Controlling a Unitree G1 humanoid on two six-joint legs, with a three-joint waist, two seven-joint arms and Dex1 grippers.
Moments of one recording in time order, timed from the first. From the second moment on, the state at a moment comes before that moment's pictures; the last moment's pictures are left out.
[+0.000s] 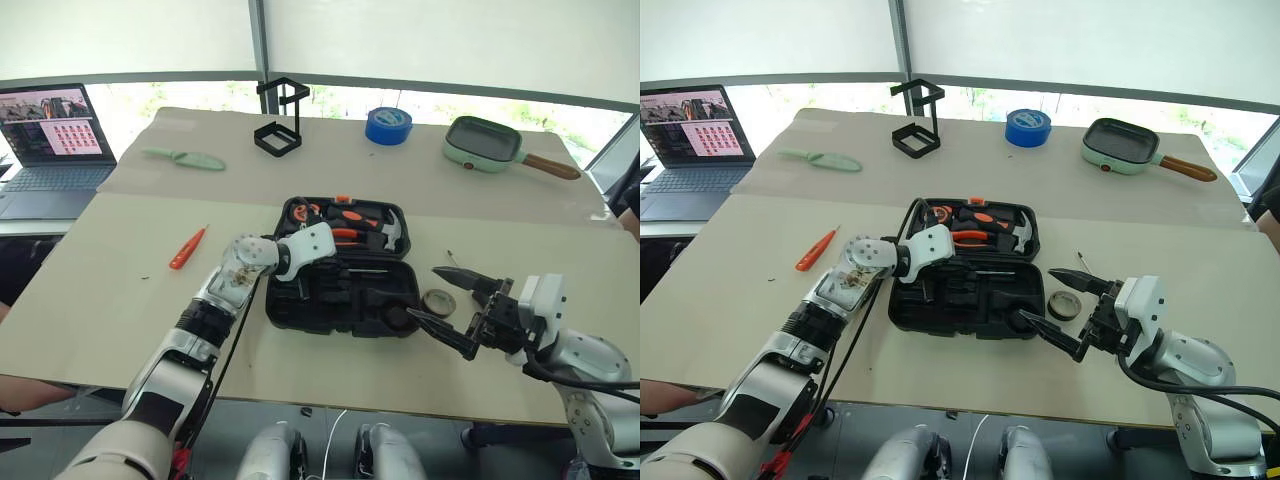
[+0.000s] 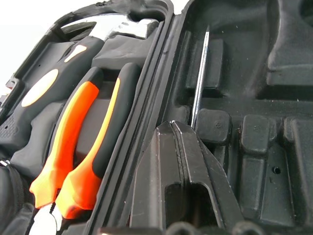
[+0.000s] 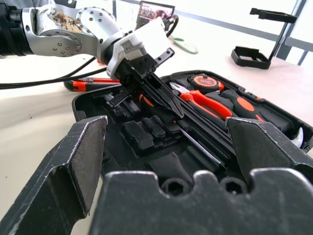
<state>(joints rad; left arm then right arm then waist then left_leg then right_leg) -0.78 0.31 -0.32 0.49 0.11 0.06 -0.97 0.09 -0.62 -0.23 -0.42 0.57 0.16 0.91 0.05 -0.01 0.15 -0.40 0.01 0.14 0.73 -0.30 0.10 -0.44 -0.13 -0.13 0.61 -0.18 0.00</state>
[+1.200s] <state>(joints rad) -0.06 0.70 0.20 -0.06 -0.57 0.07 -1.38 0.43 -0.74 -0.57 -0.32 0.50 0.30 0.78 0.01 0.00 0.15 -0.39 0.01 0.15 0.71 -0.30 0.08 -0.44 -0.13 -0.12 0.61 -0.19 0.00</state>
